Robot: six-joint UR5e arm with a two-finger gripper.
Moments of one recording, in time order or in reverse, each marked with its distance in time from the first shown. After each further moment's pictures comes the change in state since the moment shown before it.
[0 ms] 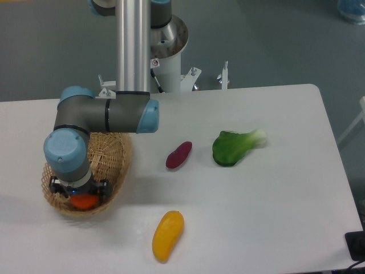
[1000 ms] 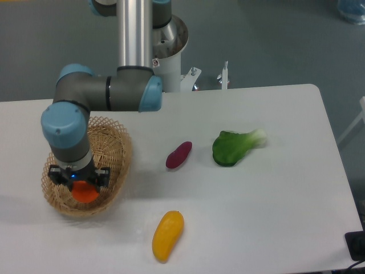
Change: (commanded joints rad) arm 0.074 0.166 -0.040 0.002 0.054 0.081
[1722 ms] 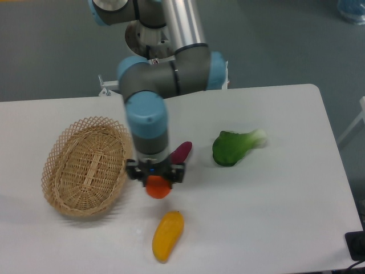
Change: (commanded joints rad) arm 0.322 0.041 -0.064 -0.009 0.032 0.475
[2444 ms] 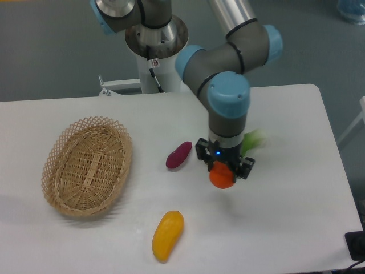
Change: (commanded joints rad) arm 0.172 -0.020 0.086 -0.023 0.008 0.600
